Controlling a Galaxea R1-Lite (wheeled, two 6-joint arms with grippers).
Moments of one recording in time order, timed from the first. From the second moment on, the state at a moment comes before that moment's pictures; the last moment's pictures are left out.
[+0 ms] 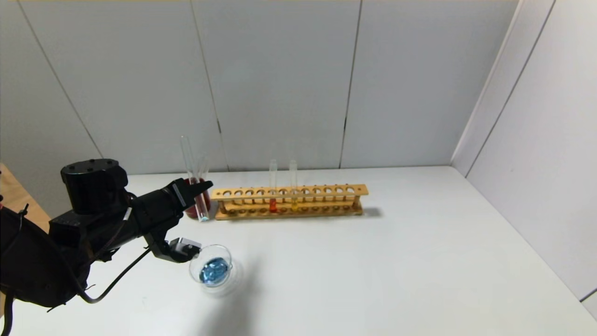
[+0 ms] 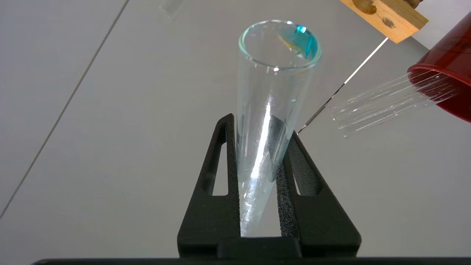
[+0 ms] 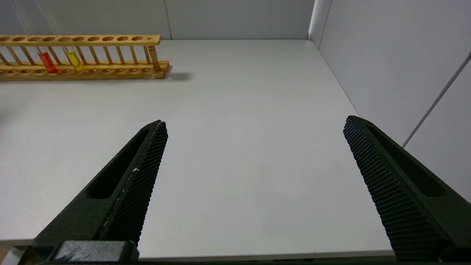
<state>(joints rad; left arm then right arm) -0.15 1.80 -0.52 -1.11 -0.37 2.51 0.00 0.00 0.00 0.00 0.00 0.00</state>
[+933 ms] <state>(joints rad) -0.15 1.72 -0.46 -1.07 0.11 1.51 0.00 0.00 0.00 0.00 0.00 0.00</state>
